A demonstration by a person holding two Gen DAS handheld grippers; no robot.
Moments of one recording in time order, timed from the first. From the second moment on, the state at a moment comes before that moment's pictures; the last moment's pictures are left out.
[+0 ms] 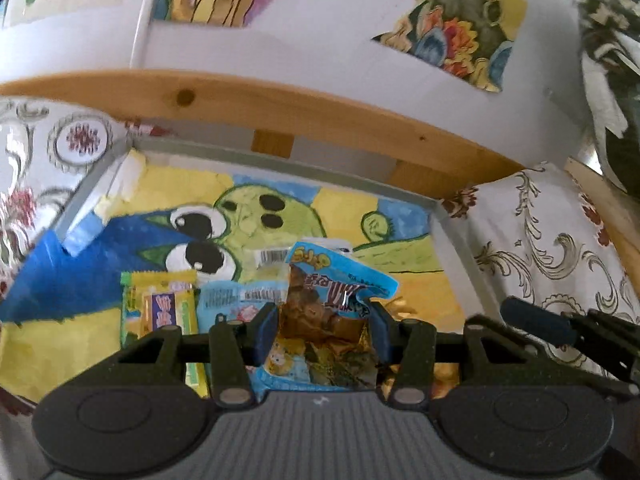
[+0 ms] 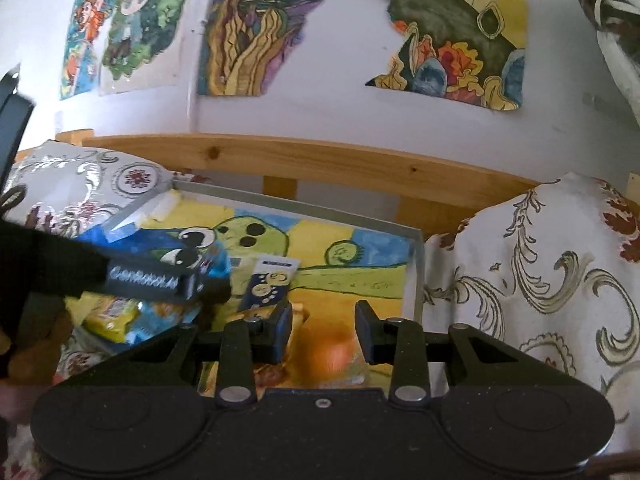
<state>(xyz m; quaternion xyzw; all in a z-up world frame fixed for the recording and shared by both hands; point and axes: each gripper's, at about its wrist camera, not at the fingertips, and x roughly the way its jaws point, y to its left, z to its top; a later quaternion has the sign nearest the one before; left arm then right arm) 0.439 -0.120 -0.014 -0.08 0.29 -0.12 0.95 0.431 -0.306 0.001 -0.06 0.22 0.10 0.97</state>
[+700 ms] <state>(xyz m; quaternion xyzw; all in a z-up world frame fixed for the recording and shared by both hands) 0.435 -0.117 -0.016 -0.10 0.29 -0.14 0.94 0.432 -0.311 -0.002 -0.06 0.23 0.08 0.97</state>
